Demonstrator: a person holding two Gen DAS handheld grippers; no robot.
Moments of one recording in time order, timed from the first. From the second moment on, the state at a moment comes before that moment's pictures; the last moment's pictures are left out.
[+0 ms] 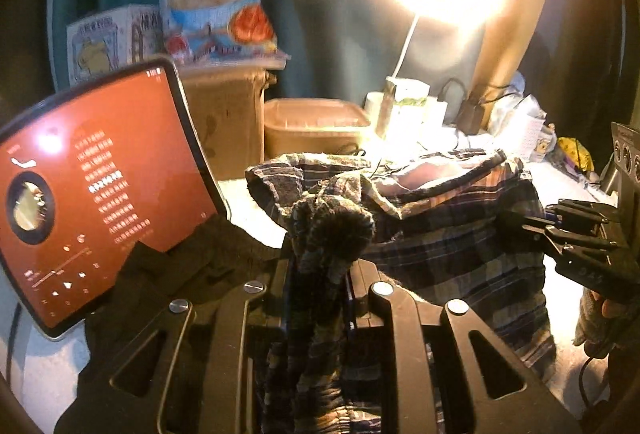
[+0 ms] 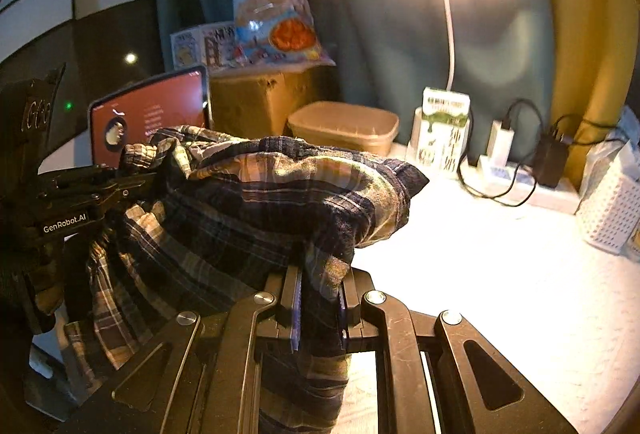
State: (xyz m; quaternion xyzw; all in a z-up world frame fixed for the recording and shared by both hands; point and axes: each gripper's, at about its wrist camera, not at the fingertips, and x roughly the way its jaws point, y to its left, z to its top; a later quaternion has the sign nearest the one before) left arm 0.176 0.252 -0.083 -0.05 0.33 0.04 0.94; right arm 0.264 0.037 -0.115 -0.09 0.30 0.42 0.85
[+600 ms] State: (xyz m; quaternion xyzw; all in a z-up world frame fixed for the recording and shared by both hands) left arm 0.198 0.292 -0.123 -0.10 0.38 0.07 0.92; right arm 0.320 0.058 -0.176 -0.05 0.41 0.39 0.82
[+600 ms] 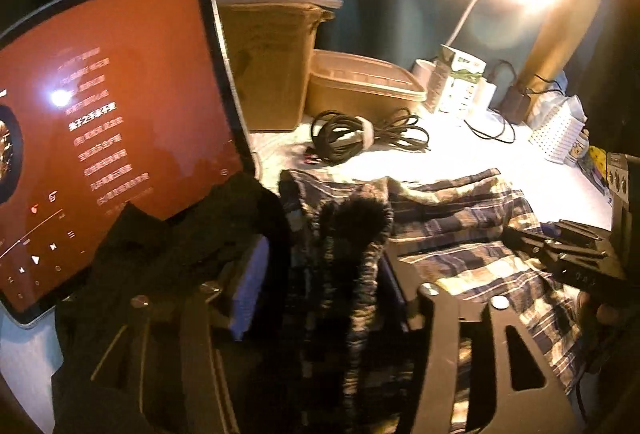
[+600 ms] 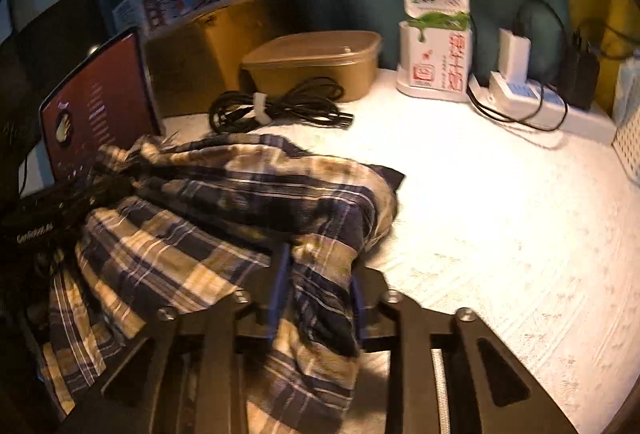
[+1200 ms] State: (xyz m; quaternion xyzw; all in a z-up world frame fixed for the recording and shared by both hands) left arm 0.163 0.261 -0.069 -0.01 0.31 0.12 0.94; right arm 0.314 0.036 -0.160 -0.04 0.41 0.34 0.85
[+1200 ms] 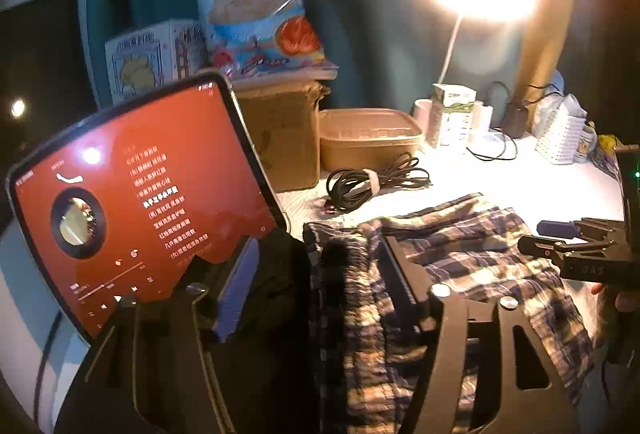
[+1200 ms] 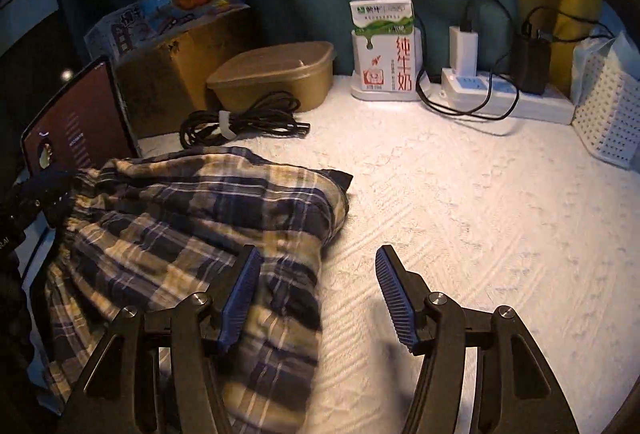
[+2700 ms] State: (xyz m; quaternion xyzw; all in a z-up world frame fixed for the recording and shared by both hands) left arm 0.053 0.103 -0.029 -0.06 0.24 0.04 0.97; right arm 0.147 -0.145 -0.062 -0.06 0.28 0.26 0.92
